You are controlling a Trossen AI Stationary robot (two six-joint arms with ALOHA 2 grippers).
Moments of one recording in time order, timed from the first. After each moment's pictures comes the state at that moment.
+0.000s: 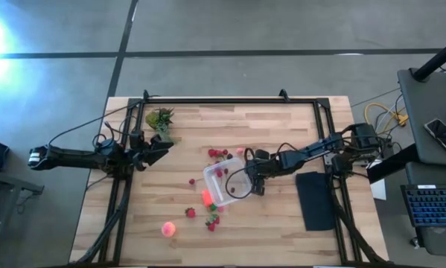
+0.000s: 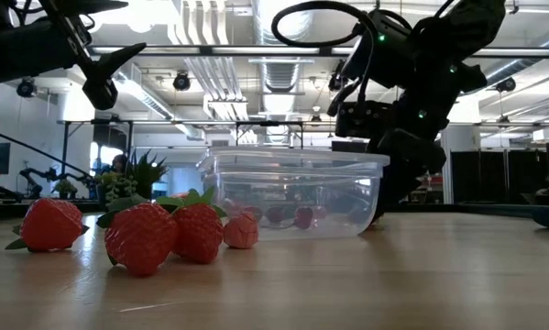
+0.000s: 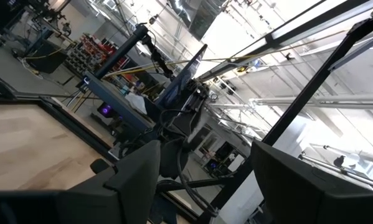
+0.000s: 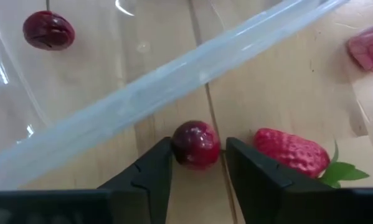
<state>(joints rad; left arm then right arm) 0.01 0.35 0.01 0.64 -0.08 -0.72 0.10 1.72 0.81 -0.15 0.12 0.23</state>
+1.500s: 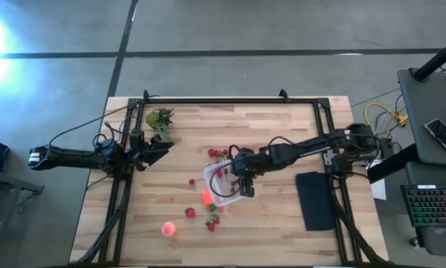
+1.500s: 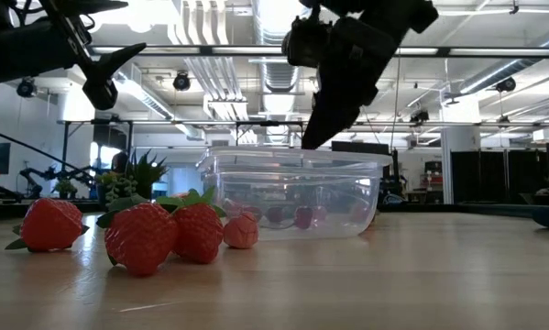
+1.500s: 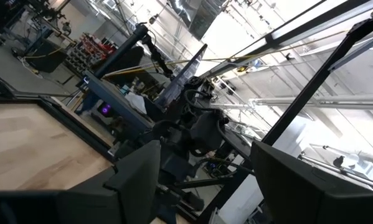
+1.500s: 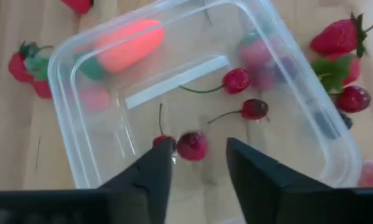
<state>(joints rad) 0.01 0.35 0.01 0.64 -0.08 -0.73 0.11 1.73 1.18 -0.42 0.00 0.16</state>
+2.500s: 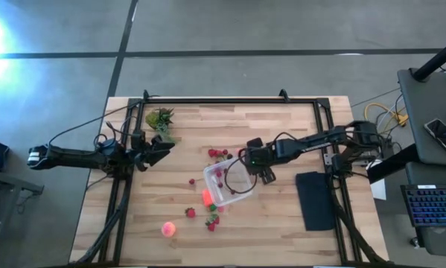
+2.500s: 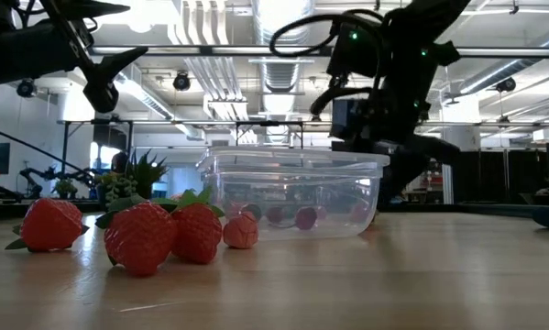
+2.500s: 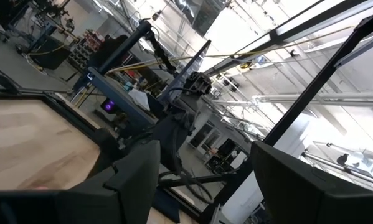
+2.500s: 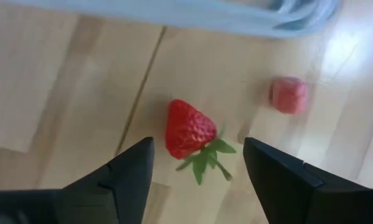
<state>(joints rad) 0.01 0.38 0.01 0.64 -0.08 -0.73 0.01 1.69 0.97 -0.50 0.18 -0.46</state>
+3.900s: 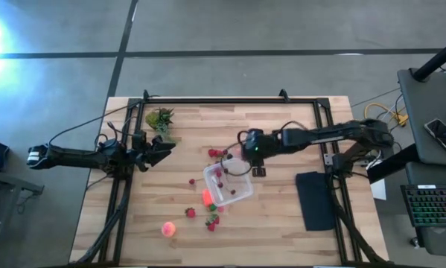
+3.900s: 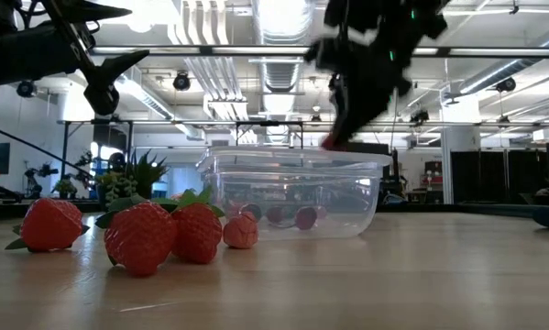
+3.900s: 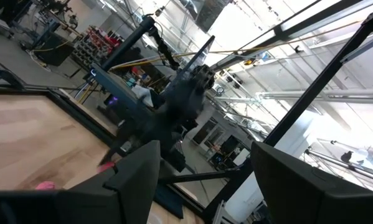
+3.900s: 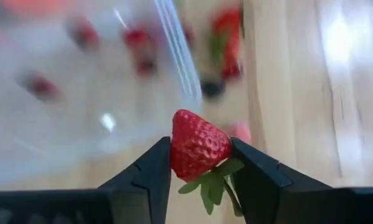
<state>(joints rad) 0.01 0.40 0.01 0.64 -0.08 -0.73 -0.05 1.57 1.06 -0.48 0.06 -0.16</state>
